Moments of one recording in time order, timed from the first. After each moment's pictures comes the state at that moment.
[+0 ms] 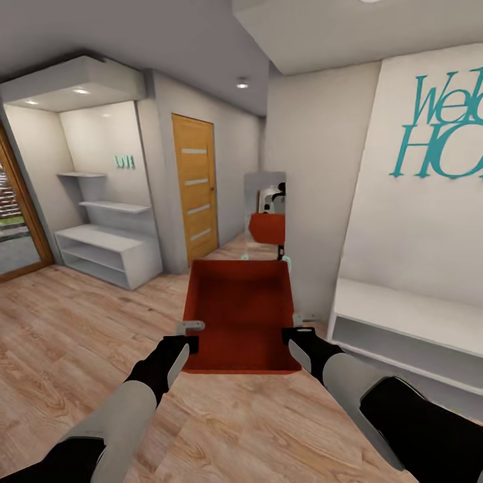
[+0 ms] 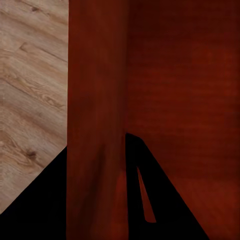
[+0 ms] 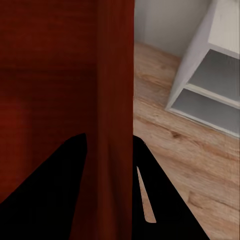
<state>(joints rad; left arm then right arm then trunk) -0.81 -0.14 0.01 -0.49 0.01 0.44 0.23 -1.02 0.12 0.56 -0.10 -0.53 0.16 -0.30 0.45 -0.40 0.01</state>
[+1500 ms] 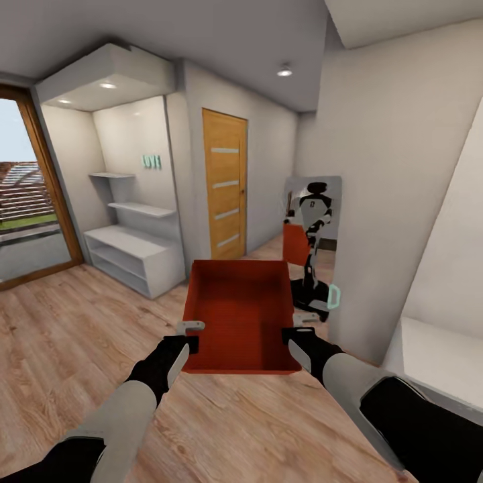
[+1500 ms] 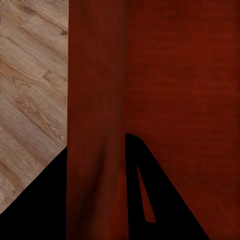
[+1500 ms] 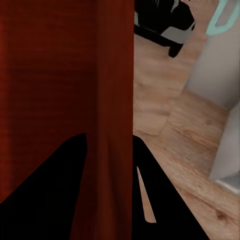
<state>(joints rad) -0.81 -0.14 0.01 -0.49 0.00 0.44 0.23 -1.02 0.12 0.56 -0.10 -0.53 0.16 -0.30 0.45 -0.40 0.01</state>
